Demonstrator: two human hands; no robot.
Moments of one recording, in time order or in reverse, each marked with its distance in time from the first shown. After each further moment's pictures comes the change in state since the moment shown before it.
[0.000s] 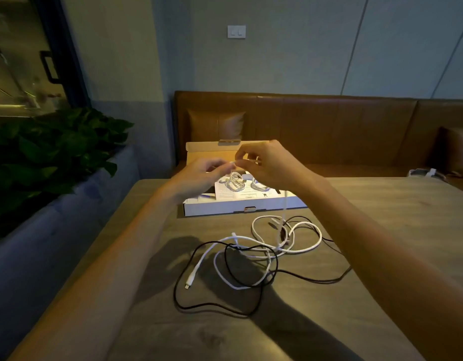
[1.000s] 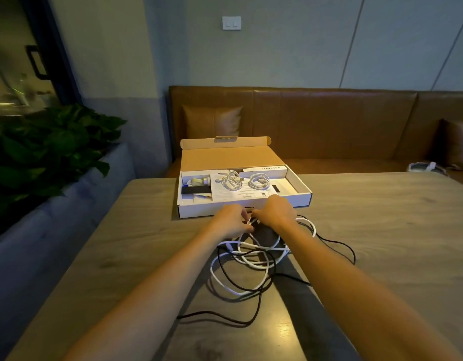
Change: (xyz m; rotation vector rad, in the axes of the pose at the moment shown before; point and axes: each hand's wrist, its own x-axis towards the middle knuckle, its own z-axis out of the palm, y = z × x) left_hand 0.029 -0.063 0.124 0.295 -0.234 -0.207; right_hand -0.030 0.088 0.128 -0.107 -0.127 0.893
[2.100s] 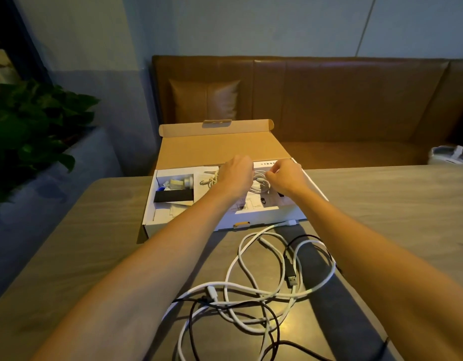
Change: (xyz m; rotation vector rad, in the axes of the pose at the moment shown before) left_hand 0.181 0.021 -0.018 0.308 0.366 0.068; right_hand 0.160 0.013 -0.010 0.240 0.050 -0.144
